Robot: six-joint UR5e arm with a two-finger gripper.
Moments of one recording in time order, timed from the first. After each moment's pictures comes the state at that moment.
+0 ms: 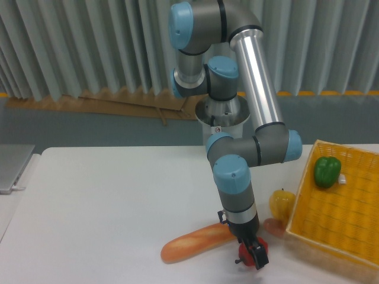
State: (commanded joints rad) arm 2.33 -2.20 -1.41 -0.99 1.72 1.30
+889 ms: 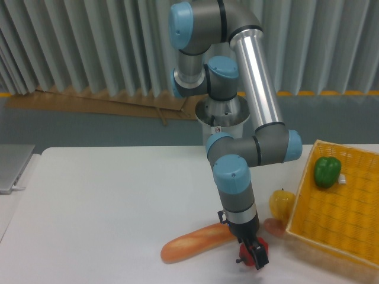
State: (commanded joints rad) arm 2.38 -2.03 -1.51 -1.01 1.49 1.28
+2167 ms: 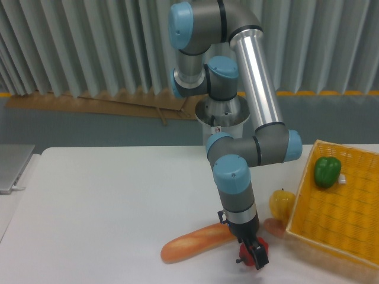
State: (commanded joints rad) arm 2.43 -1.96 -1.54 -1.15 1.57 1.27
